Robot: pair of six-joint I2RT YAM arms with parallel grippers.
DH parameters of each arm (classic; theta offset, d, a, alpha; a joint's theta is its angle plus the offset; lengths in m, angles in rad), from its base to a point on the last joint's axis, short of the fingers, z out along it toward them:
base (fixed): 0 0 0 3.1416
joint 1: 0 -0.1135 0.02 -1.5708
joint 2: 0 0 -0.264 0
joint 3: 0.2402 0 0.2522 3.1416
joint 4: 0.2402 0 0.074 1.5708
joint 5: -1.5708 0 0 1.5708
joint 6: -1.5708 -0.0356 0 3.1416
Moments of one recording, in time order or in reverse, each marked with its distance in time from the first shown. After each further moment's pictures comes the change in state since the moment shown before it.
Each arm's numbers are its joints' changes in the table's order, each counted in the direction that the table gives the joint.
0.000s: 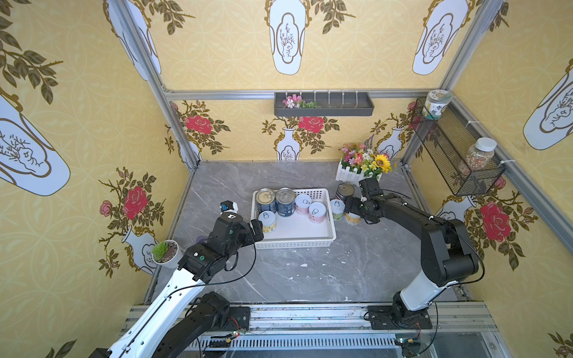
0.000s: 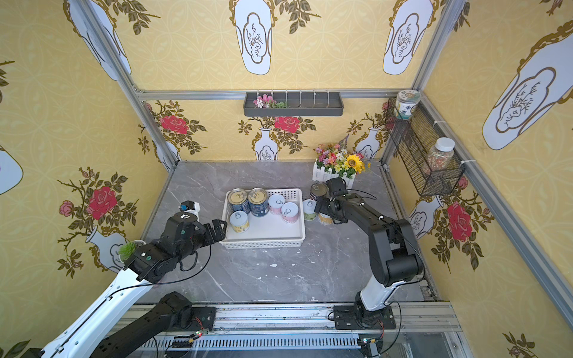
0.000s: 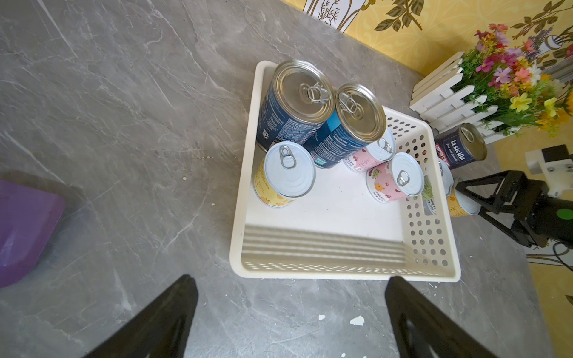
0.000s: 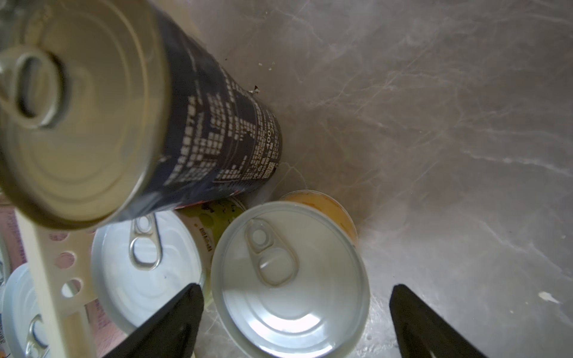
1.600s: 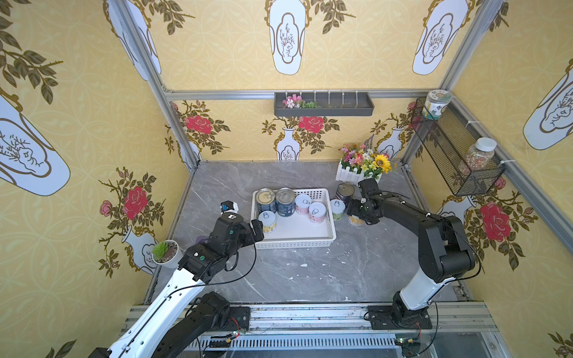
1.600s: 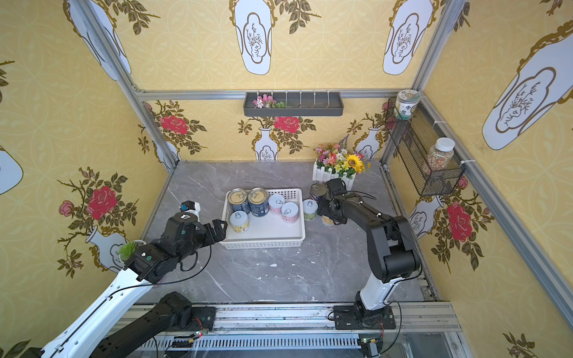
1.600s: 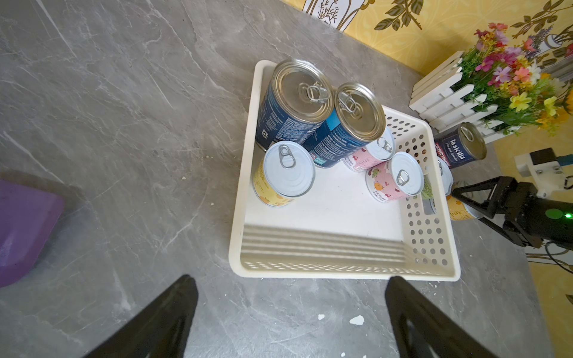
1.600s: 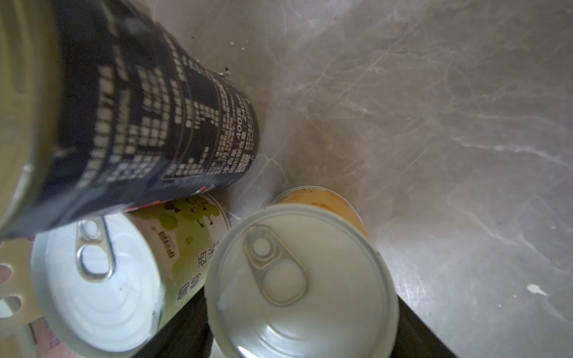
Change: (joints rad) left arm 0.008 -0.001 0.000 0.000 0.003 0.003; right arm 0.006 -0.023 0.005 0.047 -0.025 0.004
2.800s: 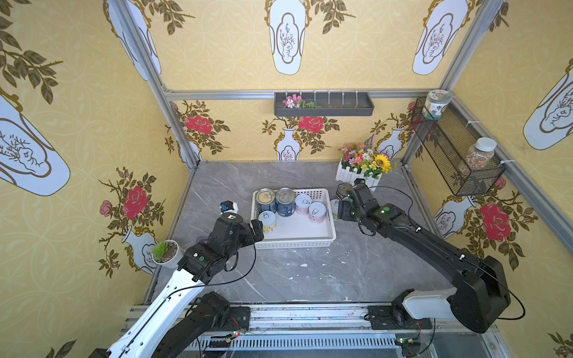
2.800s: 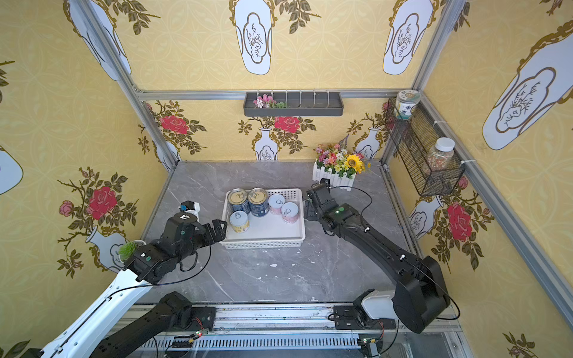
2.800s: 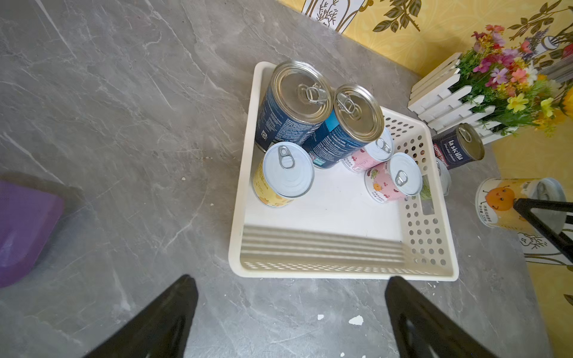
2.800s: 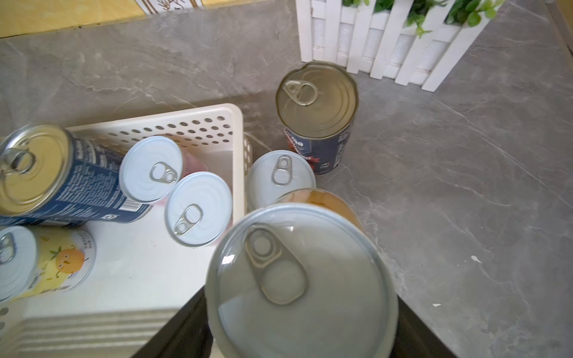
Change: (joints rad) left arm 0.000 0.005 0.000 0.000 0.000 0.000; right arm -0.346 0.361 -0.038 0.049 -0.271 0.014
